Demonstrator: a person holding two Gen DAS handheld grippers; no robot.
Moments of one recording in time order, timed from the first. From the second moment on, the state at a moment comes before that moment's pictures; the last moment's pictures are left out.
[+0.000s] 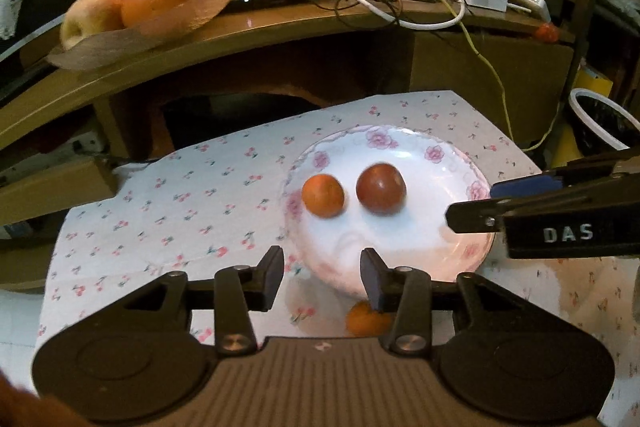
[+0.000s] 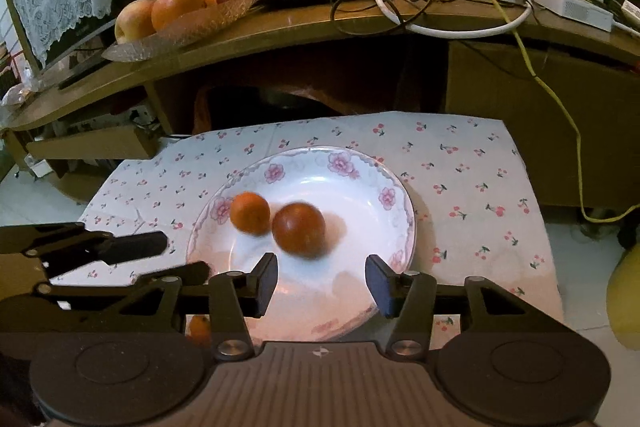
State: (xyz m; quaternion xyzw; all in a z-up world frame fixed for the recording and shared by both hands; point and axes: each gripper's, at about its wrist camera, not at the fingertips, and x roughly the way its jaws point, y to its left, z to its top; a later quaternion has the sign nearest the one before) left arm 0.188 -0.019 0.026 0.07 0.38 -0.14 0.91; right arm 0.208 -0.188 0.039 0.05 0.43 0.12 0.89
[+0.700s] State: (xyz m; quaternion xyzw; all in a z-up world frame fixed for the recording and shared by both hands) left arm 0.120 0.015 0.002 0.14 0.43 -0.22 0.86; right arm 0.155 -0.139 0.019 -0.05 0.47 0.24 0.85
